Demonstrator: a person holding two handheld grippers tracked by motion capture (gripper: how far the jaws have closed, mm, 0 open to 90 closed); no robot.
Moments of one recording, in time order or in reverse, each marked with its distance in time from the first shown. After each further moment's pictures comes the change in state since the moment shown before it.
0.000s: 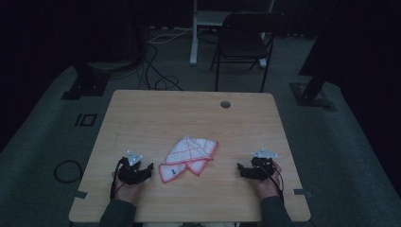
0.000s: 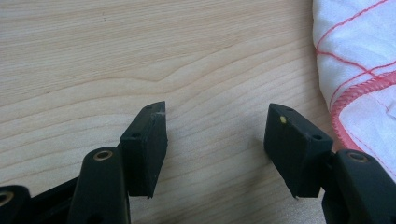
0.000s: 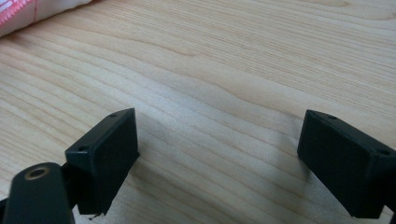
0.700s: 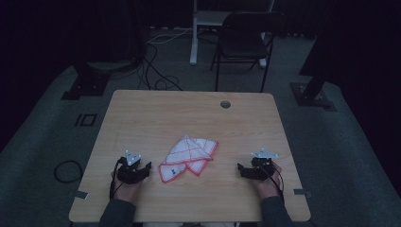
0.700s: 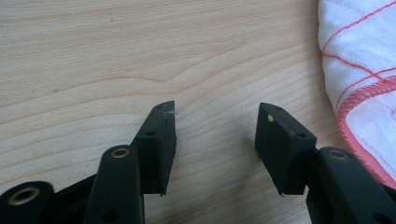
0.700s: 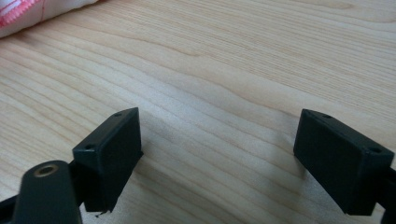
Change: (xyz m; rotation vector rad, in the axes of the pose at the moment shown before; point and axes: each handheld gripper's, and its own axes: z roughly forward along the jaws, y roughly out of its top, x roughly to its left) left arm 0.004 0.000 -0.001 -0.002 0.003 -0.013; right arm 0.000 0.000 -0.001 -0.006 0.014 -0.012
